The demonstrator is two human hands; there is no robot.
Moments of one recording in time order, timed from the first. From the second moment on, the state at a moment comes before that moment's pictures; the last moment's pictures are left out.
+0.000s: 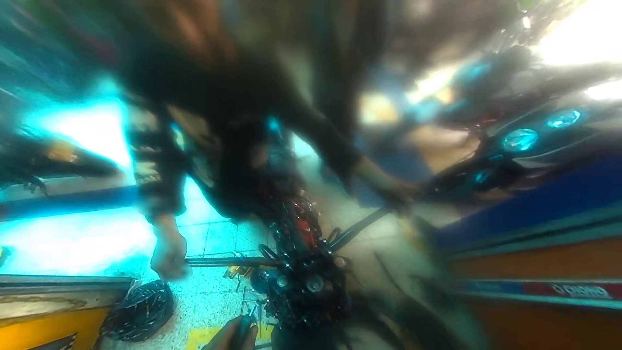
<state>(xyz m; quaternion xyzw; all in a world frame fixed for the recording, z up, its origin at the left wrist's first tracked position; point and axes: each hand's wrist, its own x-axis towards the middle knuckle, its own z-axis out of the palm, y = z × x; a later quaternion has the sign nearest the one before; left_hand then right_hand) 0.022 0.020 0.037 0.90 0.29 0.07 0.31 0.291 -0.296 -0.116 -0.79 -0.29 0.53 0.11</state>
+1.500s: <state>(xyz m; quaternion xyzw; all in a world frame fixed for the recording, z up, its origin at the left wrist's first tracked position) 0.243 0.028 0.083 0.99 0.08 0.15 0.00 0.309 -0.085 -0.003 -0.74 -0.45 0.24 0.43</state>
